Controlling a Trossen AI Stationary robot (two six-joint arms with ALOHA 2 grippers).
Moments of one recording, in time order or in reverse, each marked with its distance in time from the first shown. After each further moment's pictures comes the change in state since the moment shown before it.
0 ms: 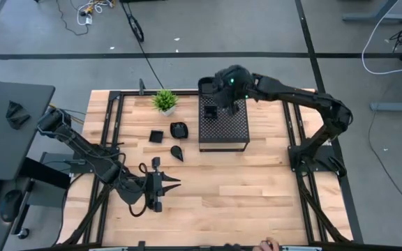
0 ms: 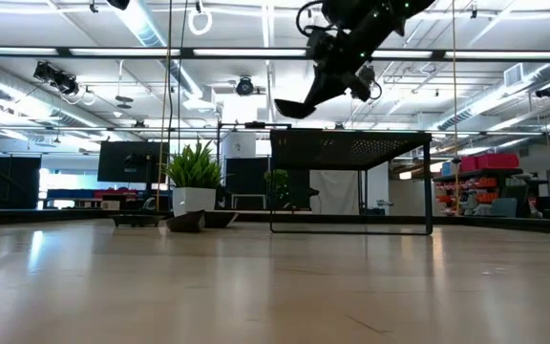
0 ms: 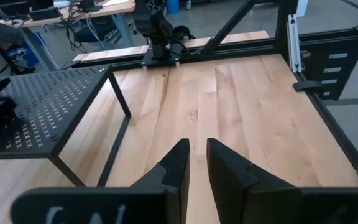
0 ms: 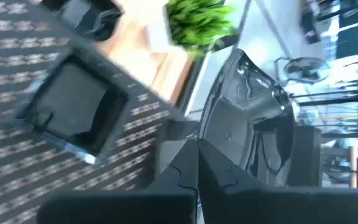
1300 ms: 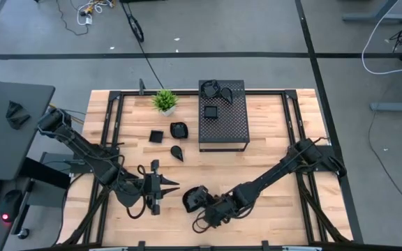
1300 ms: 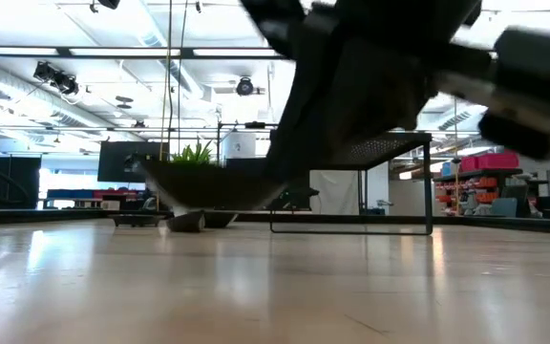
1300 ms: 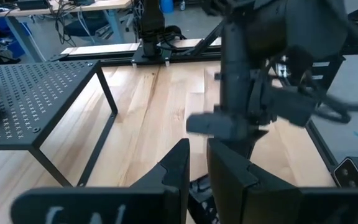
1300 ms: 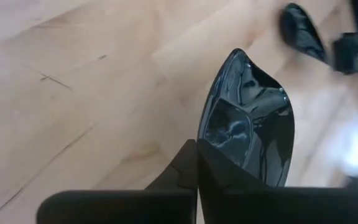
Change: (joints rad) left arm -0.032 0.000 0.000 0.002 0.006 -0.072; right arm 0.985 0.465 0.000 0.206 0.297 0.521
